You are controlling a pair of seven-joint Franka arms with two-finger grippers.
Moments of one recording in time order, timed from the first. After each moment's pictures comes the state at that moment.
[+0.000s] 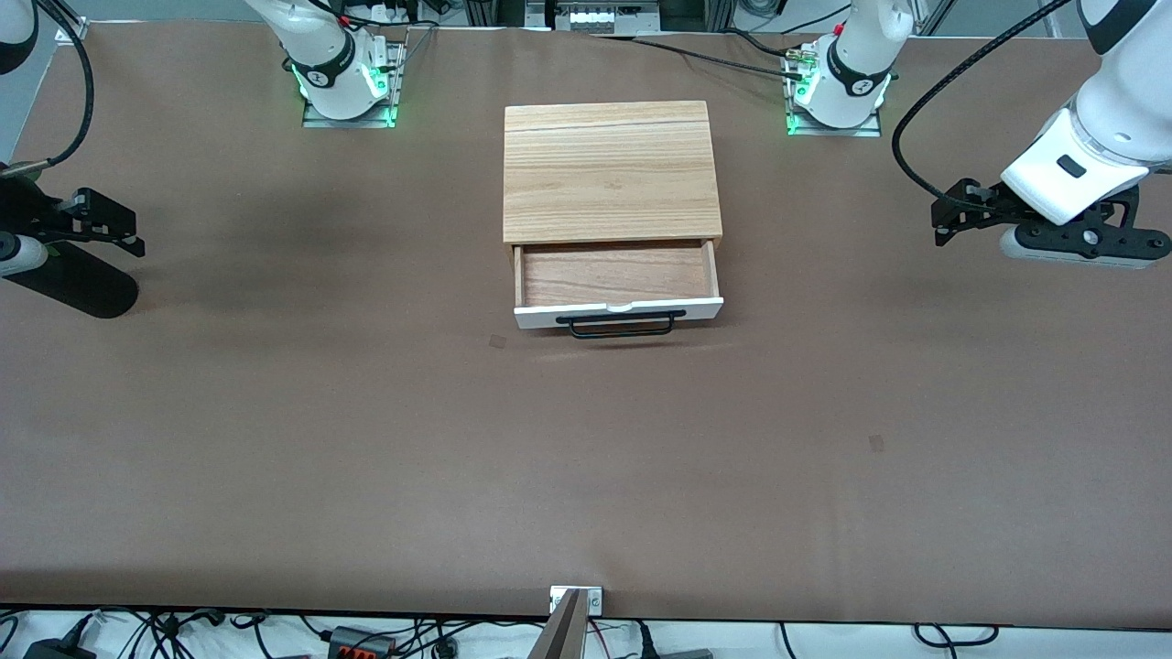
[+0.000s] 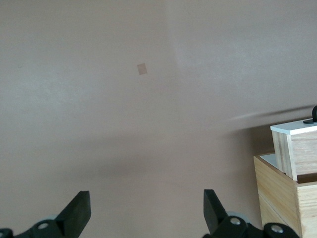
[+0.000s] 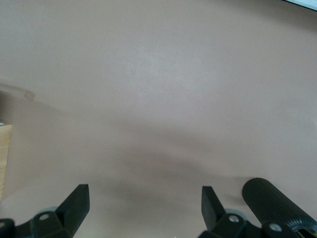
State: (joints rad) left arm -0.06 0.00 -0.08 -1.64 0.06 1.64 -0.03; right arm -0.14 0.09 0.10 -1.56 0.00 1.65 -0.33
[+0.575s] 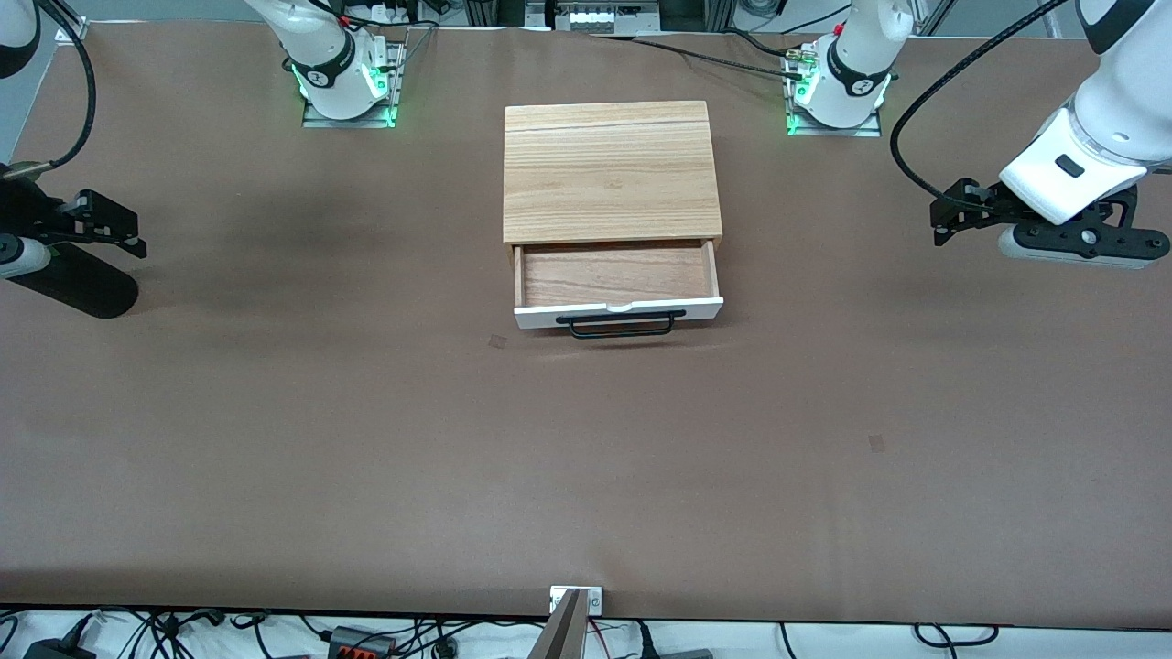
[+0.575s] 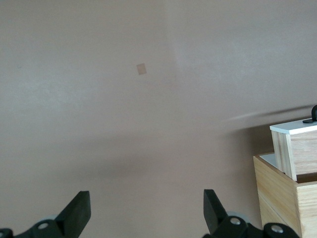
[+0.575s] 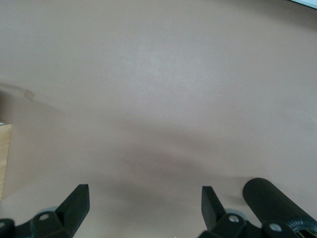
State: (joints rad) left arm -0.06 0.00 -0.08 -1.64 0.06 1.64 -0.03; right arm -0.14 0.10 0.10 -1.56 0.00 1.66 -0.33
